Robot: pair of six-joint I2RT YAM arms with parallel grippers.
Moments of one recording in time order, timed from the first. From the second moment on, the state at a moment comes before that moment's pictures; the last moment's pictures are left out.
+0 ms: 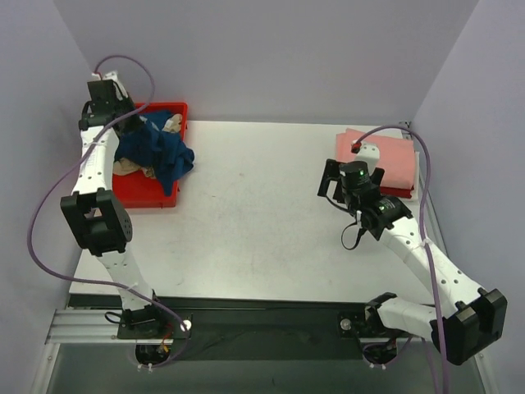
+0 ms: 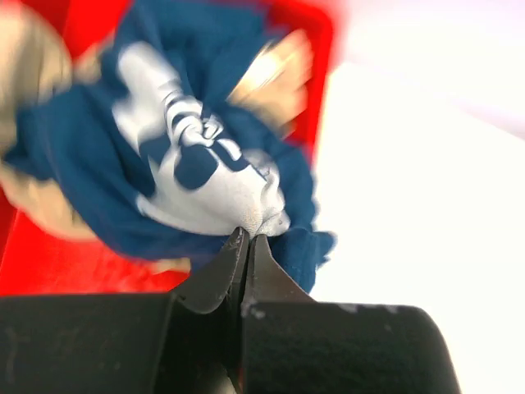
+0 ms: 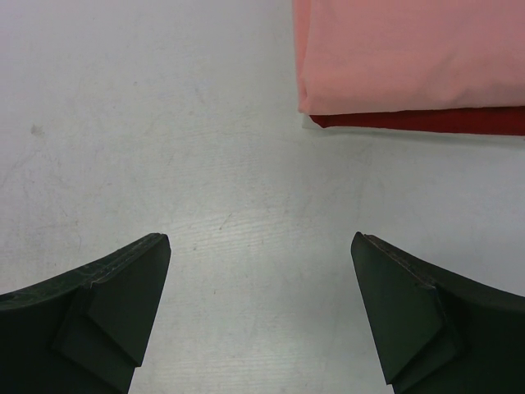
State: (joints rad) left arm 0.16 2.00 1.96 -0.60 0.09 -0.26; right arm 0.47 1.11 0.97 -0.46 0.47 0.41
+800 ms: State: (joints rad) left arm -0.11 1.65 2.15 -0.38 0.60 -0.55; right arm 0.41 1.18 1.04 -0.45 0.40 0.37
